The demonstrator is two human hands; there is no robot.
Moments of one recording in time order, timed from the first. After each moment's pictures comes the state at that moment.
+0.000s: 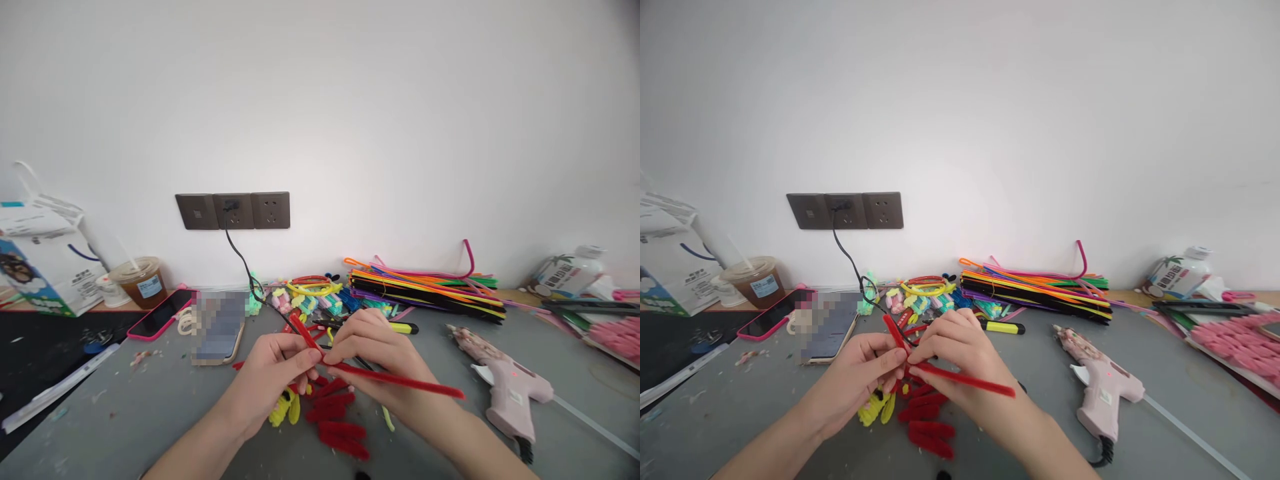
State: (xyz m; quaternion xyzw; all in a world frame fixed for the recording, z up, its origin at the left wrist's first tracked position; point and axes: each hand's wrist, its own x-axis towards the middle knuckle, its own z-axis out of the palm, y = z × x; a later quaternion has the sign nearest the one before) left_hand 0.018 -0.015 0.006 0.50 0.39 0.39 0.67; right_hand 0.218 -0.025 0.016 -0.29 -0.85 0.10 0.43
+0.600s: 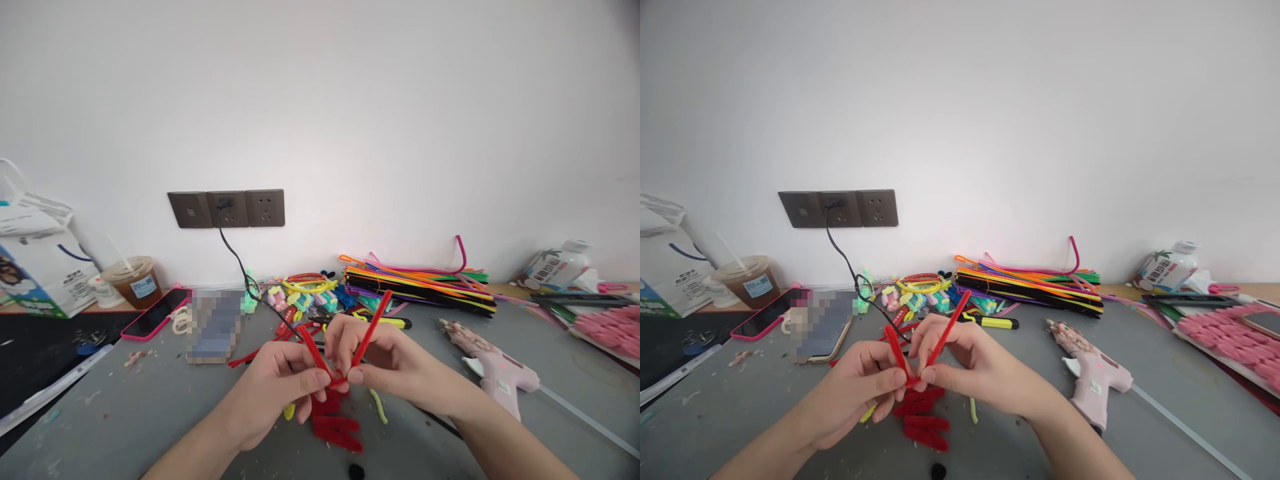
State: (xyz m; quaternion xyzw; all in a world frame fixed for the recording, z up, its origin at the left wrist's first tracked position) left_hand 0.023 -0.027 0.011 0.48 0.32 0.34 0.74; right_hand 0.230 -0.027 0.027 -0.24 -0.68 0.57 0.39
